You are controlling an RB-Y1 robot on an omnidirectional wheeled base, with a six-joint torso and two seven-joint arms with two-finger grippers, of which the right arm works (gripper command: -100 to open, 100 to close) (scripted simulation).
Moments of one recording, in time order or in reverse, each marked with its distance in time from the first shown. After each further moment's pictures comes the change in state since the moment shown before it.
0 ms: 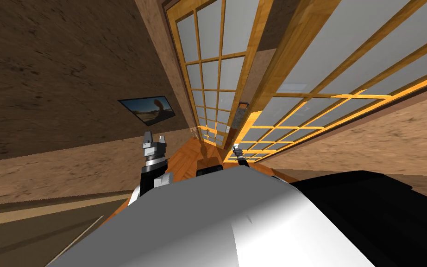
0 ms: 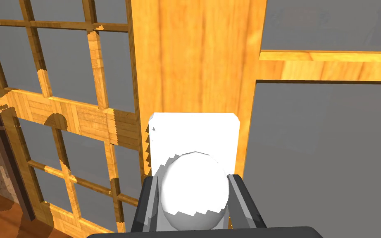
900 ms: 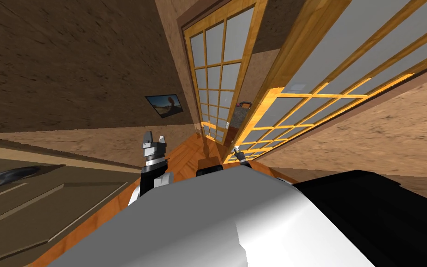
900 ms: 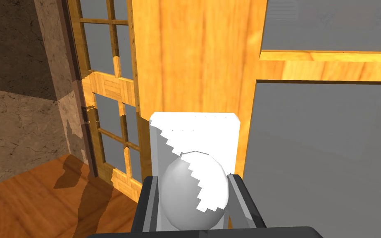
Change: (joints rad) arm 0.056 -0.080 0.110 0.005 0.047 -0.105 -0.102
